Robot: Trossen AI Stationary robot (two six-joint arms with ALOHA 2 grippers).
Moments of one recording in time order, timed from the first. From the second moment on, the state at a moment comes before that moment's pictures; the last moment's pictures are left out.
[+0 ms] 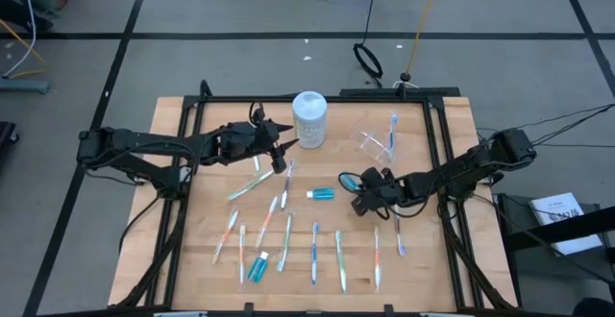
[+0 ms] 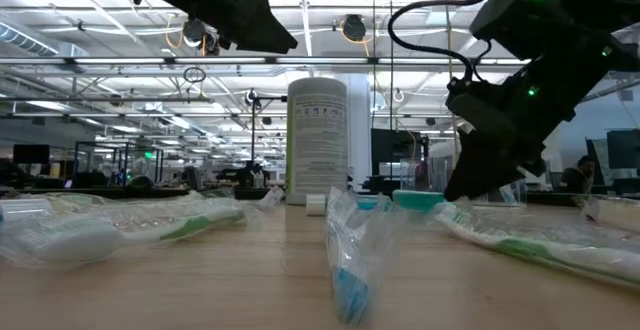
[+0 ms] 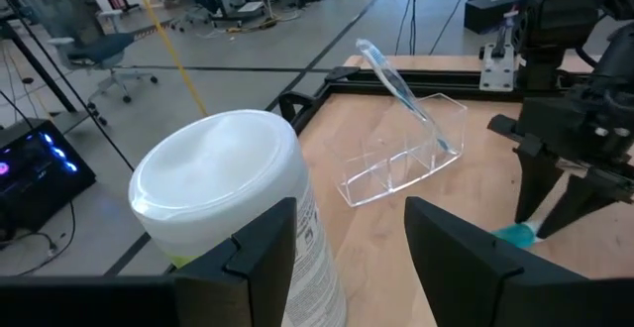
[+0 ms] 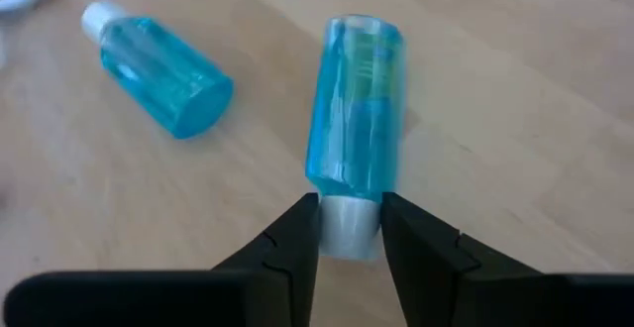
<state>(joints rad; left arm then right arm) 0.12 1.28 0.82 0.18 -0.32 0.10 0.23 1.49 0.52 -0.05 0.44 0.92</state>
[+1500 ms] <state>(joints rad) 0.12 1.28 0.81 0.19 -0.57 0.38 -0.05 1.32 1.05 -0.90 0.58 -0.43</state>
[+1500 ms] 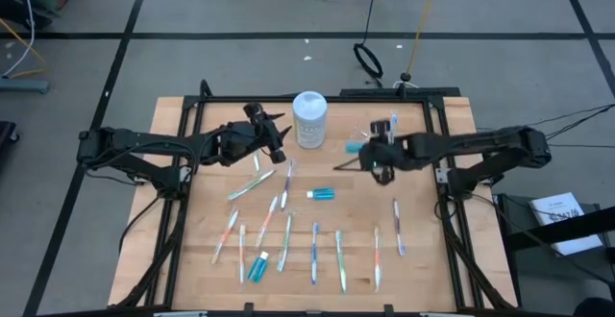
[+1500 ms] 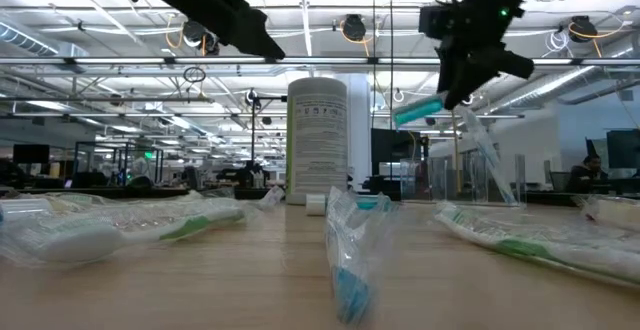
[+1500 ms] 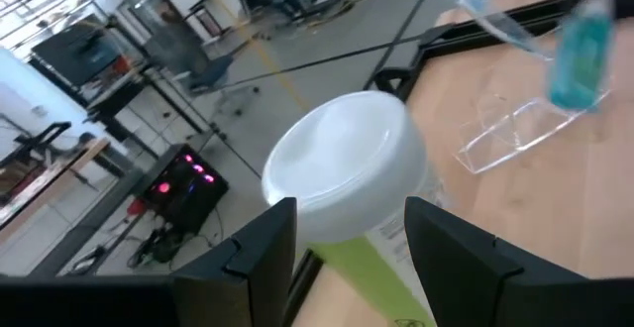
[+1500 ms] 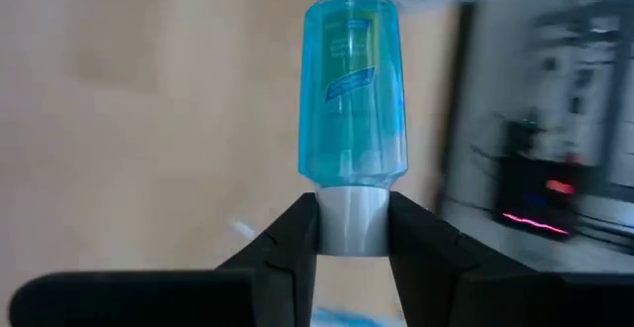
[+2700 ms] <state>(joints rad) 0.20 1.28 0.81 0.13 -0.58 0.22 -0.24 1.41 1.04 -1.03 0.88 -1.13</state>
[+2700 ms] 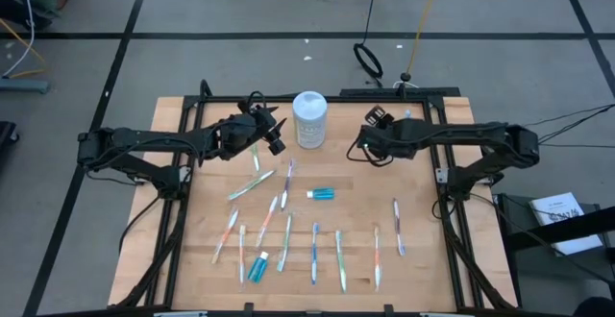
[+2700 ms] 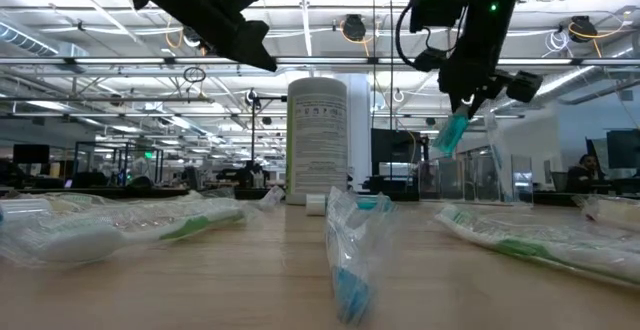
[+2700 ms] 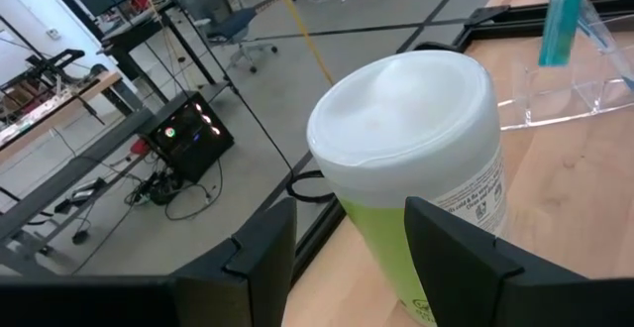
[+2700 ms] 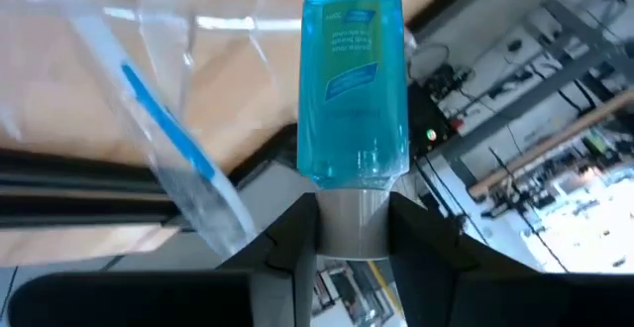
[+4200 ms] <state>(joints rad) 0.20 1.28 0.81 0.16 -0.57 0.17 -0.06 1.40 0.74 -0.83 0.83 -1.25</state>
